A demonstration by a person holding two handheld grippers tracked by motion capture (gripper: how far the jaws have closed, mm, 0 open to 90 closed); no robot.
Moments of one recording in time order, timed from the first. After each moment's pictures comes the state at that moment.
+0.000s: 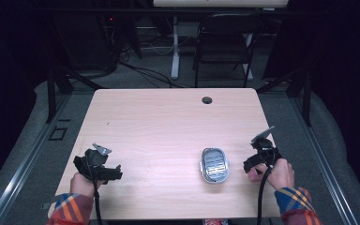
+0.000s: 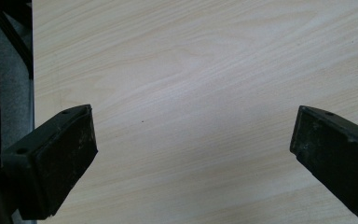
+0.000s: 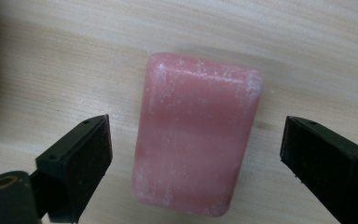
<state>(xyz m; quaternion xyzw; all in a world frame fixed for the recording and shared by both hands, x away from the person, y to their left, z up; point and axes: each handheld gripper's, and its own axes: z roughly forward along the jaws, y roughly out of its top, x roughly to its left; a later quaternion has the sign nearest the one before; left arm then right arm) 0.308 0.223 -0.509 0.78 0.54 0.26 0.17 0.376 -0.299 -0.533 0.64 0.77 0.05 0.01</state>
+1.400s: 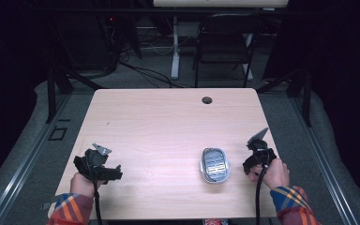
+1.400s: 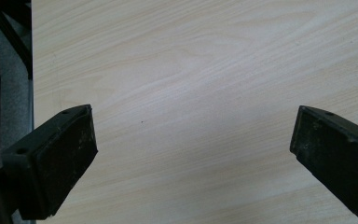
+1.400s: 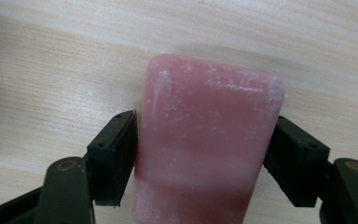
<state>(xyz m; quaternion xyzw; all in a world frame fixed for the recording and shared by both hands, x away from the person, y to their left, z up) 0.308 0.223 -0.509 0.78 0.54 0.26 0.17 0.382 -0.290 -0.545 0.64 0.77 0.01 0.01</state>
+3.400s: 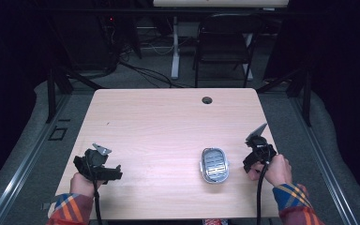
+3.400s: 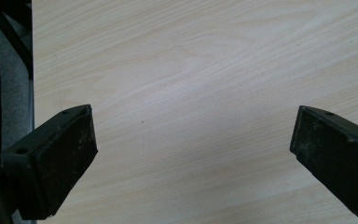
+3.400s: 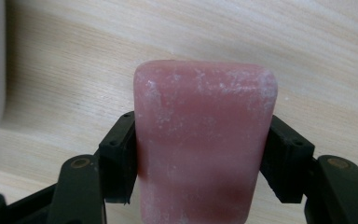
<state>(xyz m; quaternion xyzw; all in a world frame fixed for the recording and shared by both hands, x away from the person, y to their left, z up) 0.308 0.223 -0.509 0.78 0.54 0.26 0.17 0.383 -0.282 -0.525 0.61 0.79 0.03 -0.01</state>
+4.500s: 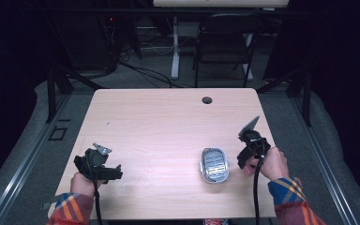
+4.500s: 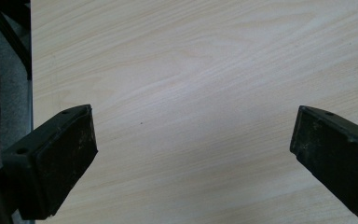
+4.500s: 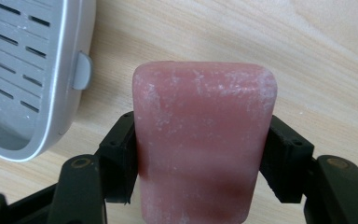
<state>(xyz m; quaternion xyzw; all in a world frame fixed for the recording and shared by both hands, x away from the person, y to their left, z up) 0.309 0.222 -0.508 0.78 0.54 0.26 0.17 0.389 -0.257 -0.498 0.58 0.81 0.03 -0.01</state>
